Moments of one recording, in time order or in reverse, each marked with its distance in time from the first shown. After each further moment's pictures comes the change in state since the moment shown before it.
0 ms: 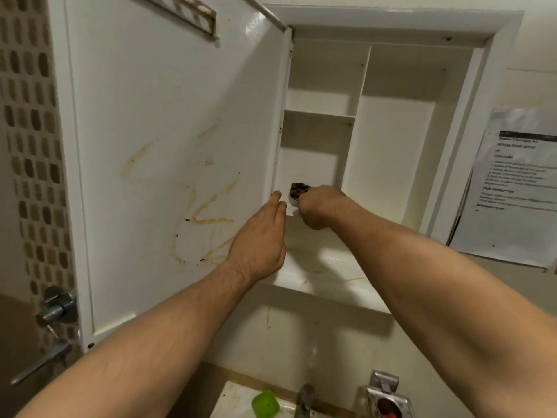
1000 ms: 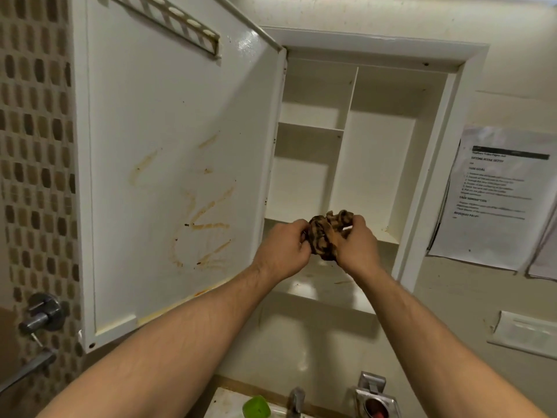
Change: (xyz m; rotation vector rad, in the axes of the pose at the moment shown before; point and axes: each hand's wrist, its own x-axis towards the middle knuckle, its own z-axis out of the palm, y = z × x) left_hand 0.018 0.050 -0.012 -0.627 -0.026 -0.106; right_hand -0.092 0.007 0.072 1.424 0.482 0.473
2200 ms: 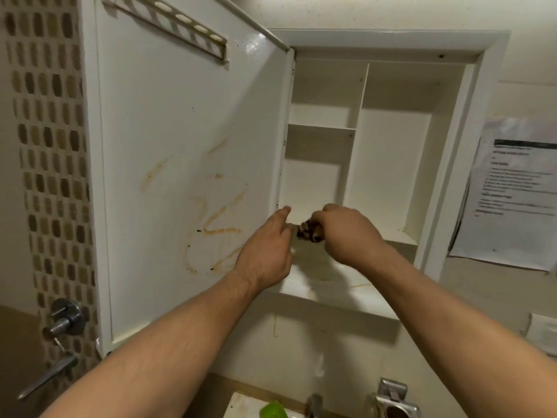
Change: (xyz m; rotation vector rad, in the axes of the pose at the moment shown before) left_hand -0.013 -0.050 -0.027 0.518 -0.041 0.148; right_hand 0.022 -0.040 0.014 -0.912 -0.225 -0.568
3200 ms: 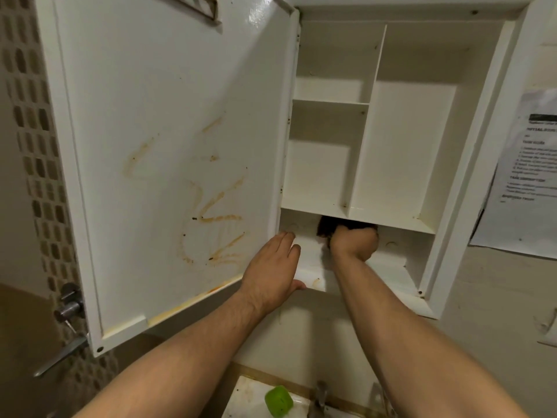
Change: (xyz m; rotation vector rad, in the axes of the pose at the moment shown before) left_hand -0.033 0.008 0.052 0.170 -0.172 0.033; right_hand 0.038 0.006 0.116 1.098 0.540 1.156
